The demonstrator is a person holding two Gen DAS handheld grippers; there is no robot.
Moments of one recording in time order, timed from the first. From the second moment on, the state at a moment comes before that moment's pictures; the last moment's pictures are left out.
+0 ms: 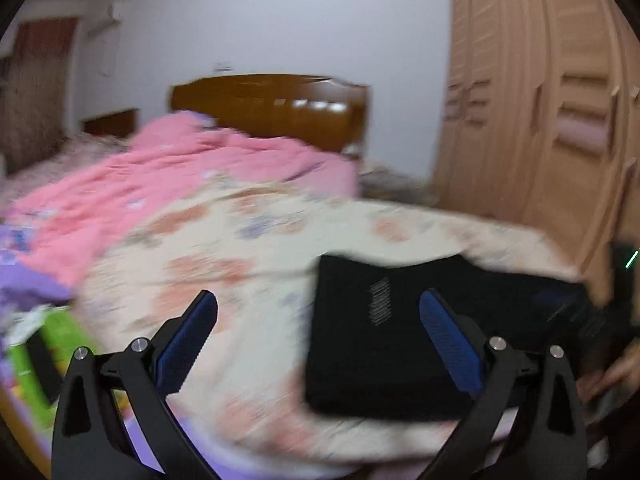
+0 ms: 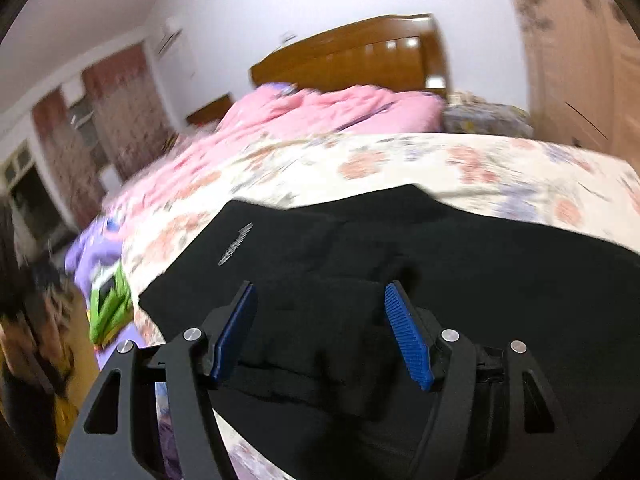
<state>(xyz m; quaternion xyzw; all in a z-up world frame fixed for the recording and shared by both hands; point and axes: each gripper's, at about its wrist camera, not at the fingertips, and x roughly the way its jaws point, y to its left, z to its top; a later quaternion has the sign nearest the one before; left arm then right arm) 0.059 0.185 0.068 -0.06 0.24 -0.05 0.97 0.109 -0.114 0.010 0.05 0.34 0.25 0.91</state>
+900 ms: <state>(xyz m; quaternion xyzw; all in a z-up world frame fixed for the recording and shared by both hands) 0.285 0.109 -0.015 -0.04 0.45 -0.09 0.89 0.112 -0.081 -0.043 -0.03 0.38 0.28 0.88</state>
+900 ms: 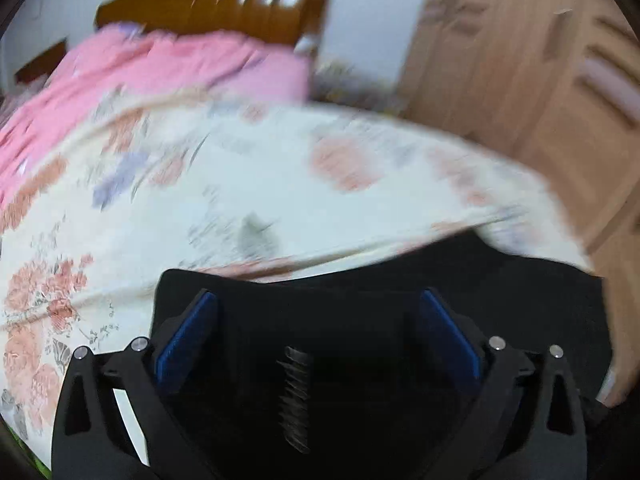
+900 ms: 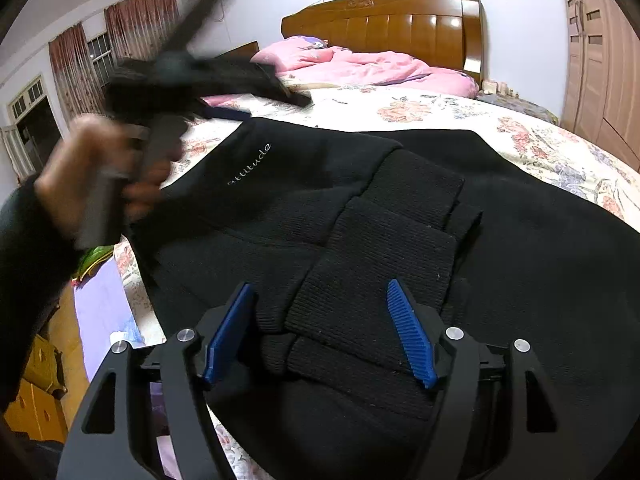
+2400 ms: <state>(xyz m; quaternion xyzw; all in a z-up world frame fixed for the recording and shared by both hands) 0.287 0.118 -0.035 -0.03 0.42 -0.09 0.90 -0.020 -0.387 -0.057 0.35 0.35 0.03 0.87</state>
